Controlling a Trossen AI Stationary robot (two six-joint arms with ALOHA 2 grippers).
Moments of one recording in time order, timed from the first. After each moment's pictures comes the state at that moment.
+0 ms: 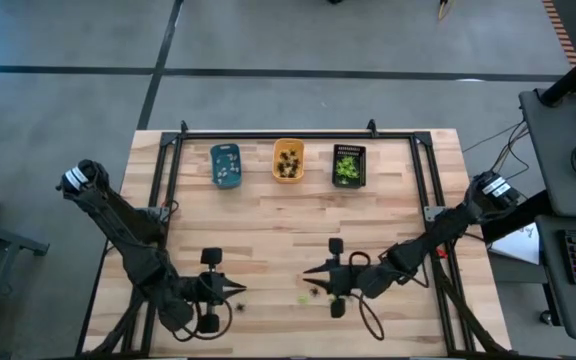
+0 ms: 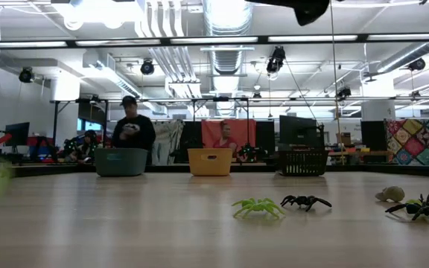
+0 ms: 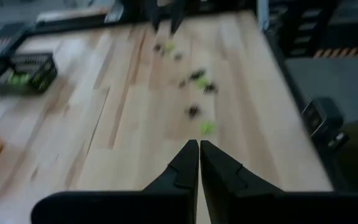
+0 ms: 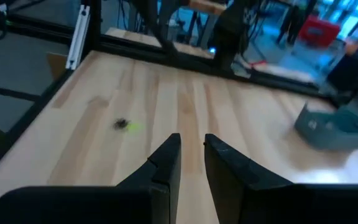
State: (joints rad) left arm -0.87 1.39 0.97 -0.34 -0.78 -0.50; right arm 0.57 1.62 0.91 0.36 0.58 -0.01
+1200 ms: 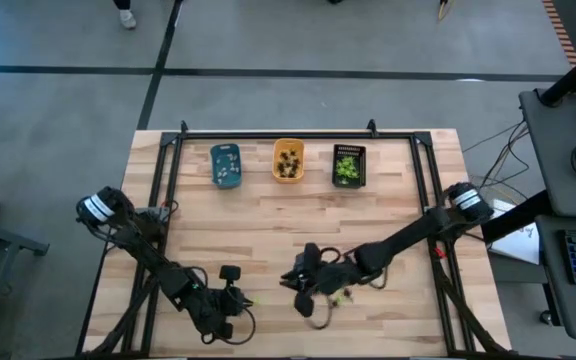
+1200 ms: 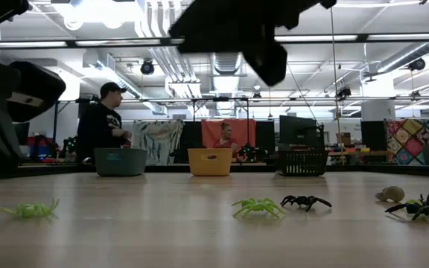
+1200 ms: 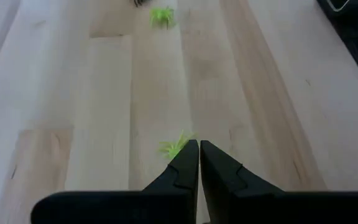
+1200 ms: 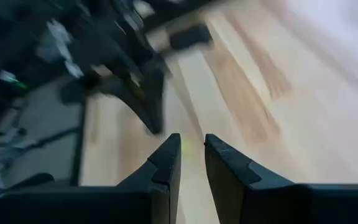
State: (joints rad) left arm -0.82 1.72 0.76 0.08 -0.53 -0.54; right arm 0.44 1.85 1.17 0.18 0.34 0.63
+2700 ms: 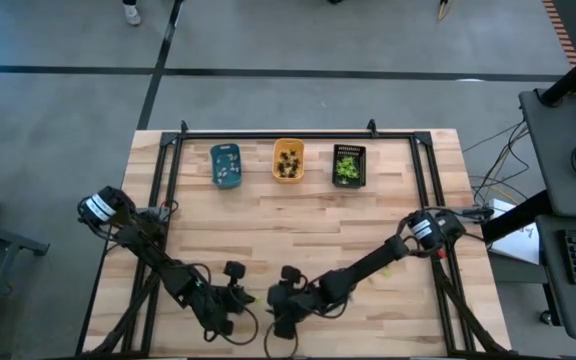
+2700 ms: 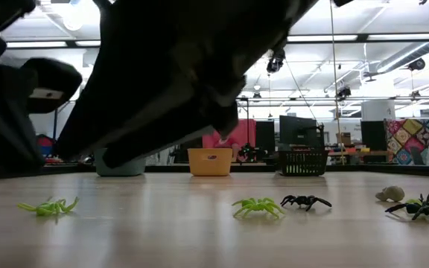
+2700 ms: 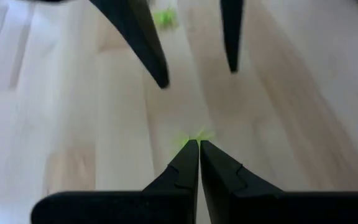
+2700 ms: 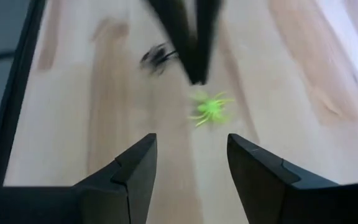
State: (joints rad) left arm -0.79 1.72 0.76 0.08 -0.53 -0.35; right arm 0.47 2.26 1.61 -0.14 0.29 0.52
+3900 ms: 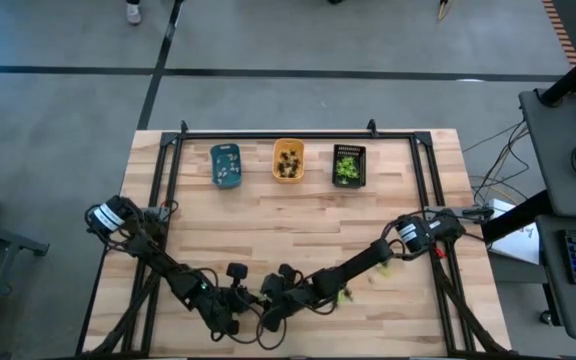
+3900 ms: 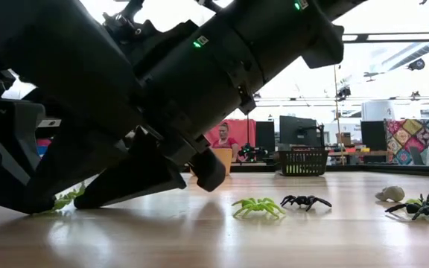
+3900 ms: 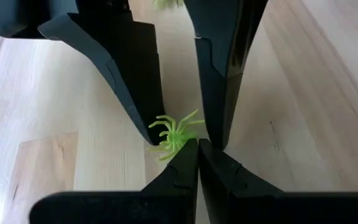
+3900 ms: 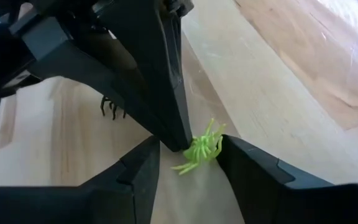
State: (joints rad) left arm -0.78 1.85 0.76 0.13 -0.53 -0.43; right arm 0.43 2.39 1.61 0.07 0.33 0.74
